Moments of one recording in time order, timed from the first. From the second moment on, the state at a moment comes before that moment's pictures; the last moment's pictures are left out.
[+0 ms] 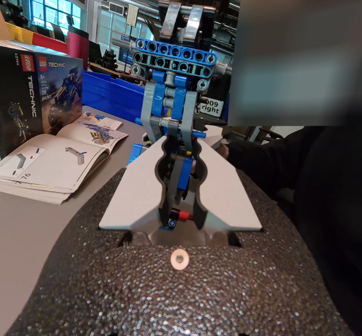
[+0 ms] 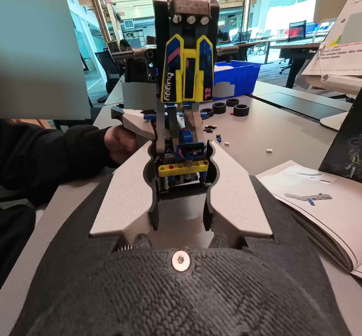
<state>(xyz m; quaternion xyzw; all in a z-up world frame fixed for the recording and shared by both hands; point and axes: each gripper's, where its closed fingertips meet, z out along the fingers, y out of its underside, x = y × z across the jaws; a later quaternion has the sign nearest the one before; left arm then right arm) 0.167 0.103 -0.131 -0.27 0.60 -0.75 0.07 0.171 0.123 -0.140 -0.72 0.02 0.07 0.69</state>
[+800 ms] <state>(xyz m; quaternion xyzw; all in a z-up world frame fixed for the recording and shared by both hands) 0.161 0.091 -0.162 -0.40 0.58 -0.71 -0.09 0.160 0.107 -0.180 -0.79 0.05 0.23 0.57</state>
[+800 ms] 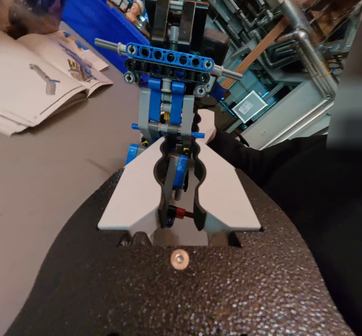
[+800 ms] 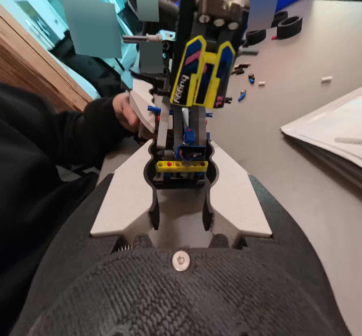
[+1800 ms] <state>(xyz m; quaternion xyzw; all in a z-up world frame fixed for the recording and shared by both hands) 0.125 0.103 -0.169 -0.01 0.90 -0.12 0.41 0.119 0.103 -0.168 -0.81 0.05 0.26 0.53</state>
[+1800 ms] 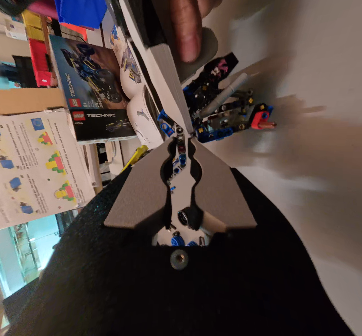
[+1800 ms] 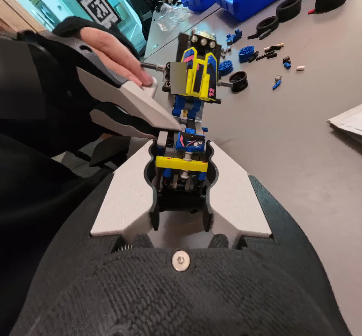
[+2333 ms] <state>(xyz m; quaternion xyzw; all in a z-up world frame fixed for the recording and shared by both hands) 0.096 0.061 -0.185 -0.06 0.77 -0.35 0.53 0.087 0.050 -0.158 -0.83 -0.06 0.15 0.54</state>
